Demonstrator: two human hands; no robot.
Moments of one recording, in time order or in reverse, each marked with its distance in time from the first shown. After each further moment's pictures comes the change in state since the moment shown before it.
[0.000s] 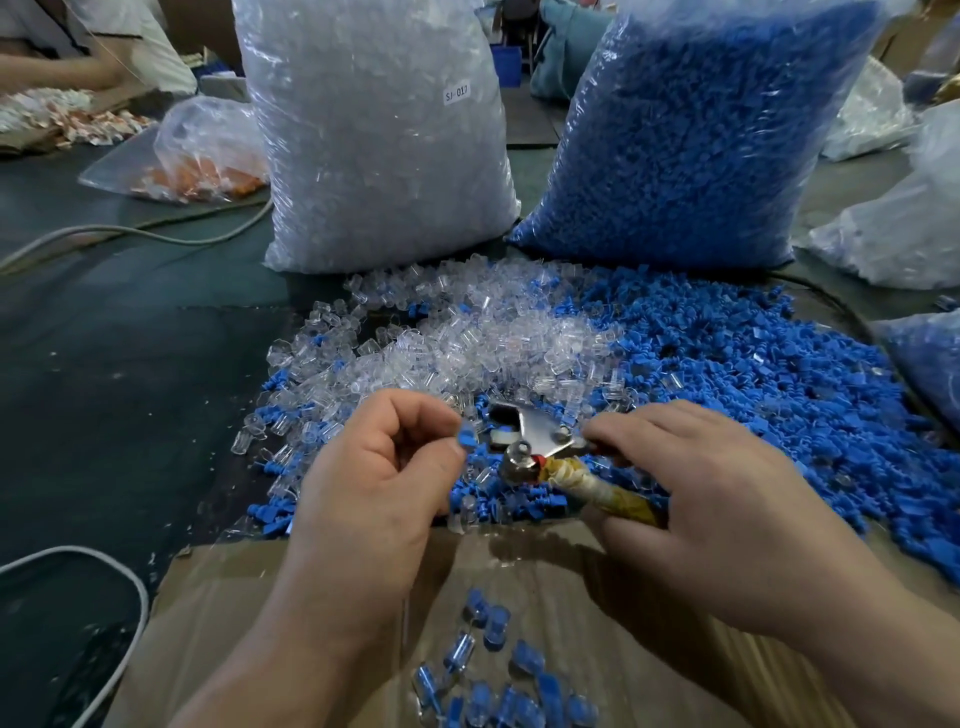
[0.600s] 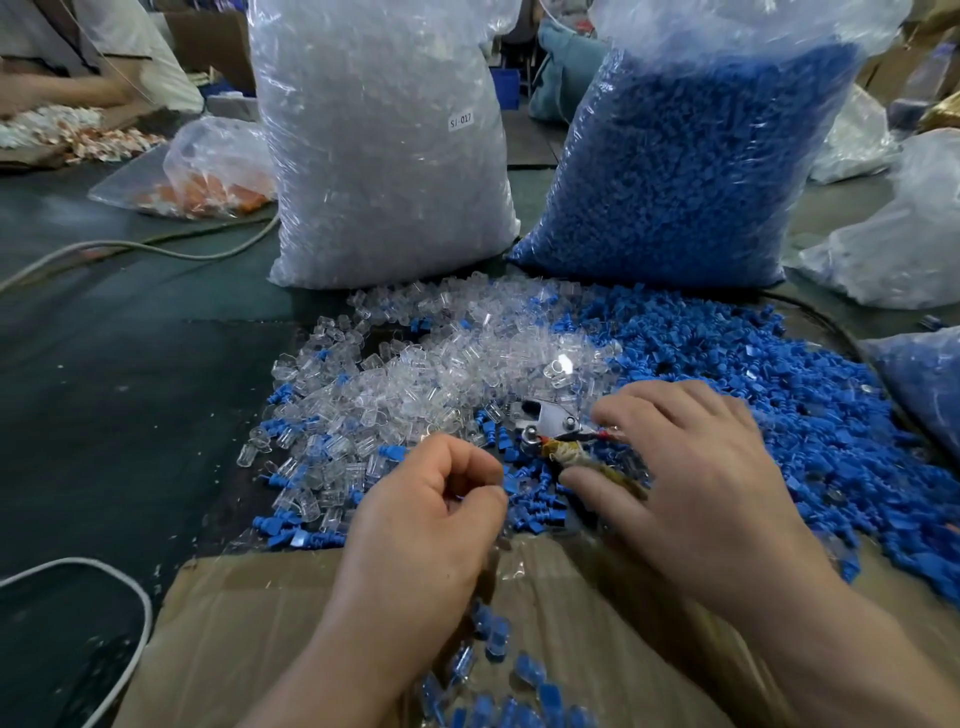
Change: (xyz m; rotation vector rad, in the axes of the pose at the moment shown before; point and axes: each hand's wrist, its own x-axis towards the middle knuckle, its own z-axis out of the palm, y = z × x) left_hand -0.010 0.004 0.015 0.252 -0.082 -0.106; right_hand 0.013 -0.006 0.012 -0.058 0.280 0.045
